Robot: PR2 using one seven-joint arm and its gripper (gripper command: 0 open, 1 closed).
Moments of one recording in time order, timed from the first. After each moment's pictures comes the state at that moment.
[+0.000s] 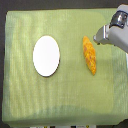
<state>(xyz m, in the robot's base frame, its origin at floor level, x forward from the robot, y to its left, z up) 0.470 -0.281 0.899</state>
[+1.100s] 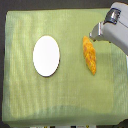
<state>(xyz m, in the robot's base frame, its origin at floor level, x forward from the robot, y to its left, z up) 0.493 -0.265 0.867</state>
